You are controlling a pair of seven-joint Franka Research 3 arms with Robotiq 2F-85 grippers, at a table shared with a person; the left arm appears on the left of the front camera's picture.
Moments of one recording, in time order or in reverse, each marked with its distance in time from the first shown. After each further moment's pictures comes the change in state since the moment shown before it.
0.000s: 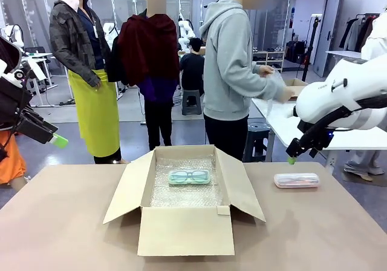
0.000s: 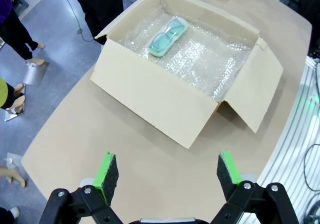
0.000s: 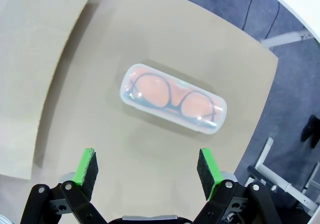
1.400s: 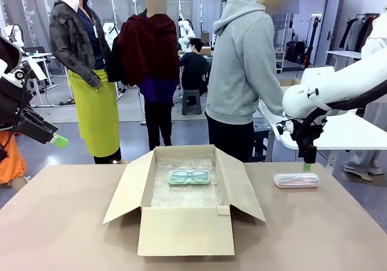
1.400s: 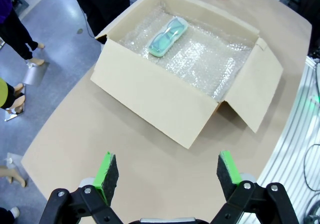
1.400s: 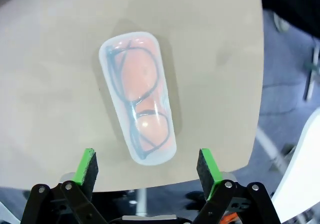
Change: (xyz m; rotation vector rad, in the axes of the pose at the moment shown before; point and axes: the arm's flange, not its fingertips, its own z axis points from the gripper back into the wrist) left arm 0.000 0.000 0.000 0.000 0.000 0.000; right arm 0.066 -0.052 -0.063 0.137 0.296 1.025
